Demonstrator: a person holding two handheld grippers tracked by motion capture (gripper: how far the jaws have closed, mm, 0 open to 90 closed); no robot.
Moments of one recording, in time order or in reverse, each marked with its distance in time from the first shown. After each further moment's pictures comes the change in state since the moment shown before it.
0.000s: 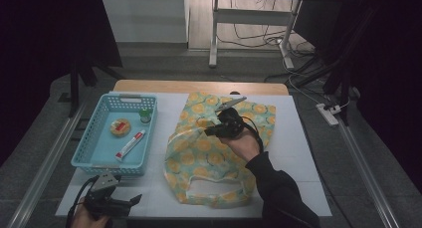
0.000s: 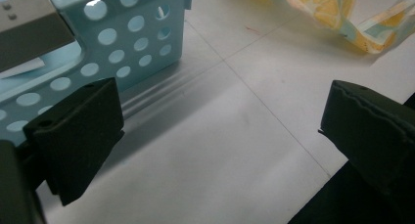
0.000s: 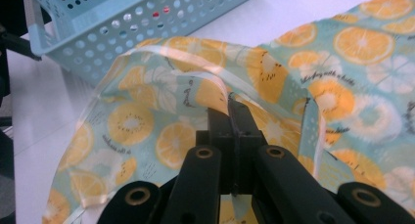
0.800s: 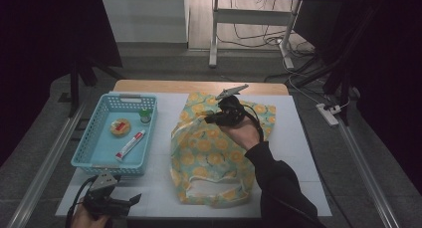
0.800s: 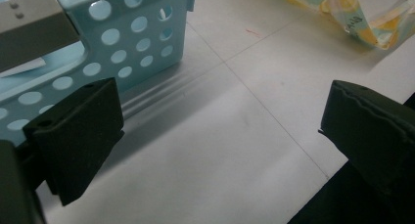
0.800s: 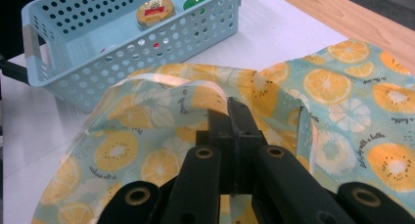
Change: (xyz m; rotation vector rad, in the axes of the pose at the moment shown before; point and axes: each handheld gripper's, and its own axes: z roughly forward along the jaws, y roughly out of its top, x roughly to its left) left arm 0.002 0.000 -0.001 -0.007 -0.007 -0.015; right arm -0.008 0.029 -0.014 -0.047 -0.030 -0.035
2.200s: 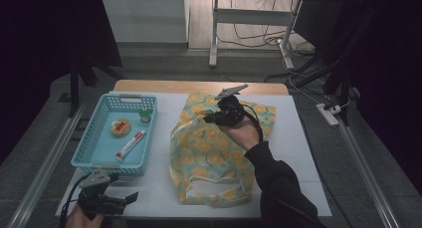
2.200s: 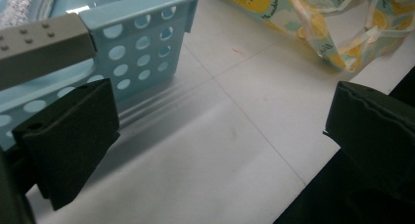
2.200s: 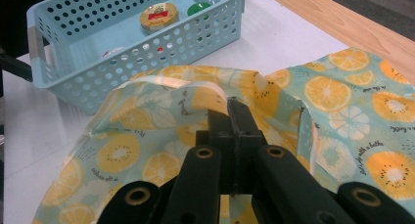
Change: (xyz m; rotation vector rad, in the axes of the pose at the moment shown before) left arm 0.009 0.002 -0.011 -0.070 -0.072 -0.038; right arm 0.003 0.002 -0.002 -0.015 0.002 -0.021
